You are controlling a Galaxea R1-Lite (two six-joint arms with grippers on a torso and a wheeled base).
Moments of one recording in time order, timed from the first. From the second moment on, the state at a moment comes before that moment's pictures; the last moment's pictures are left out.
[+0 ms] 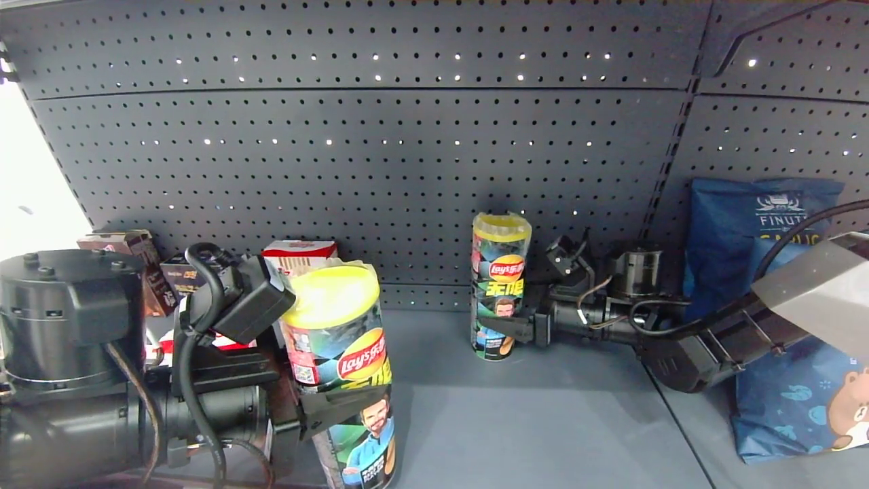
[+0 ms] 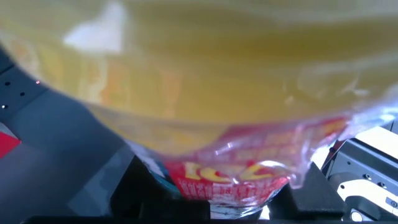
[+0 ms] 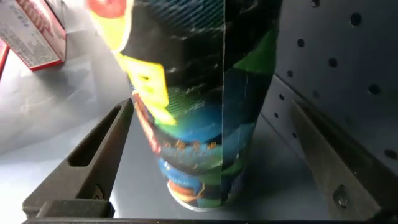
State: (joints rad) left arm -0.49 1.38 -0.58 -0.42 -0.45 0.13; right arm 0.40 2.13 -1.03 -0.92 0.69 -0.07
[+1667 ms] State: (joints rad) left arm -0.49 1.45 -0.65 -0.49 -0.45 0.13; right arm 0.55 1.88 -0.65 -1.09 0.50 -0.06
